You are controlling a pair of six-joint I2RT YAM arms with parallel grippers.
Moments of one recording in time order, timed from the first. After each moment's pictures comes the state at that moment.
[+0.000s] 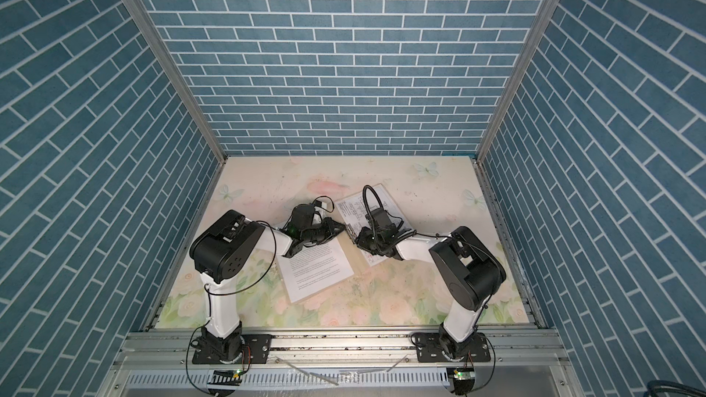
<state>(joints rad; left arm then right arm) -0.51 2.01 0.82 0.61 0.48 -0.96 0.69 1.70 0.81 -0.01 -0.17 0.93</state>
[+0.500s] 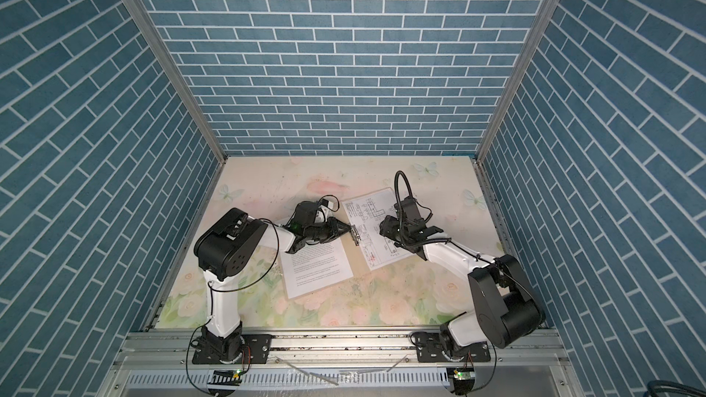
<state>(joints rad) -0.51 2.04 0.89 0.55 0.58 -0.89 0.48 1.43 0.73 -0.12 -0.07 0.75</state>
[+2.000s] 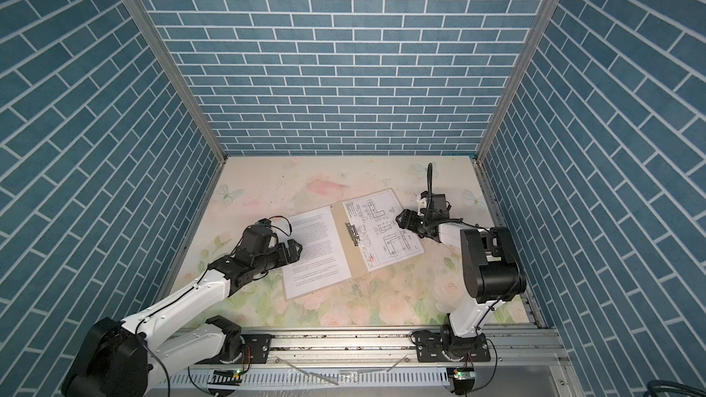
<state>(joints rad) -0.41 1.03 0.44 -0.27 0.04 -0.67 0.16 1.70 0.78 0.04 -0.40 0.41</state>
